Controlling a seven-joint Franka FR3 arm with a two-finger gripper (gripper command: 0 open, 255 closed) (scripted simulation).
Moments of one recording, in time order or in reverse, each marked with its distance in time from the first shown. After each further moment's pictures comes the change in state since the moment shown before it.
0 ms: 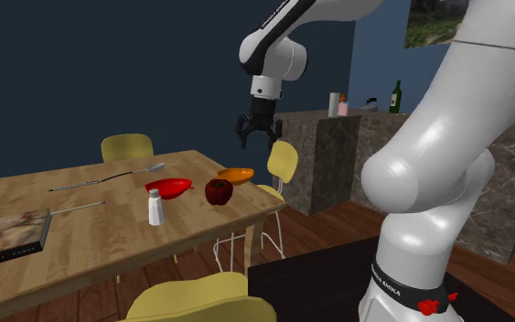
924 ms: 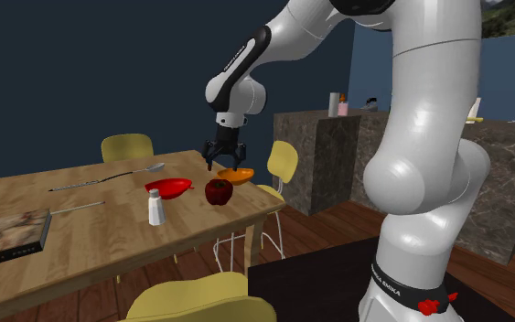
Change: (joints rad) arm 0.065 0.432 0.080 0.234 -0.061 0.243 0.105
